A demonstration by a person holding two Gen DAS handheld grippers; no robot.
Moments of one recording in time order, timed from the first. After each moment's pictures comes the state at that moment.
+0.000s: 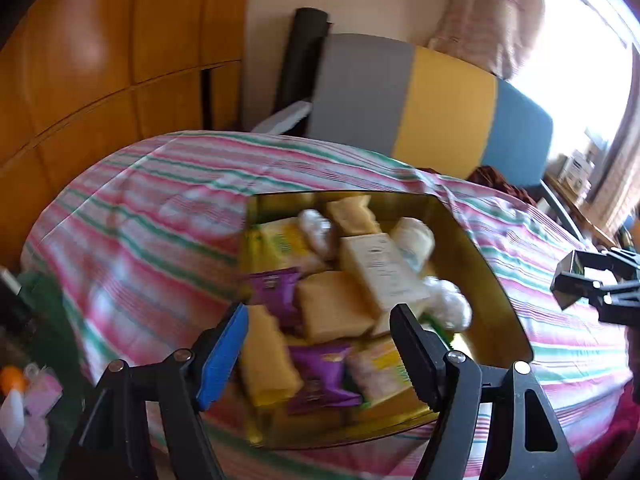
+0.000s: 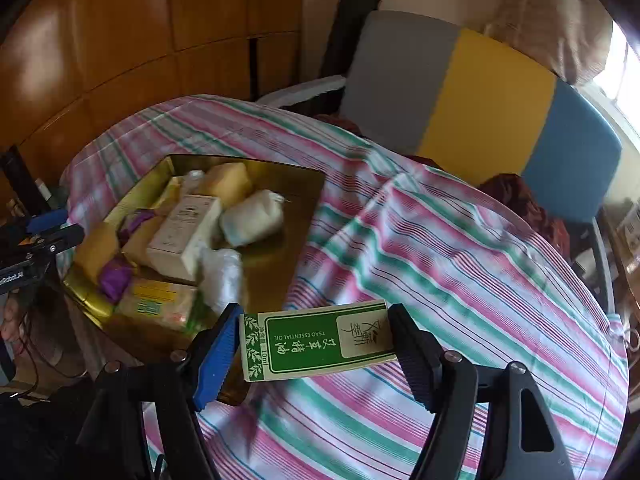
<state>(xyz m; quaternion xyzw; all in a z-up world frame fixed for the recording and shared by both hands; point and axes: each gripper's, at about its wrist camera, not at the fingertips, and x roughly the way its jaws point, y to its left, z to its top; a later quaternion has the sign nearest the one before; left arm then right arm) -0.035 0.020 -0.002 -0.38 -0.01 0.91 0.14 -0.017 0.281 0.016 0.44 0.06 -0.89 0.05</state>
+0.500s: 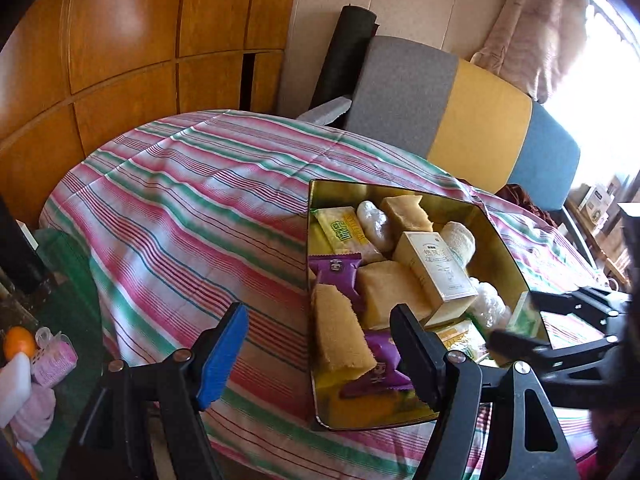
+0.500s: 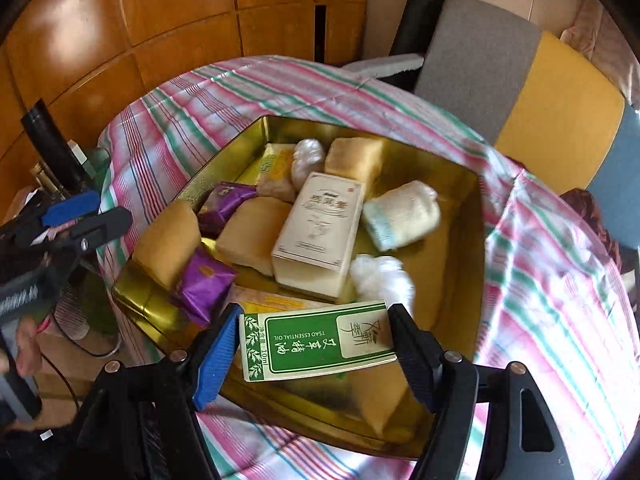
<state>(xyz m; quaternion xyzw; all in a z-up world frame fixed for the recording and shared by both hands) -0.034 -0.027 -0.015 -0.39 -0.05 0.91 0.10 -0.054 0.156 -0.029 0.50 0.07 -0.86 0.11</state>
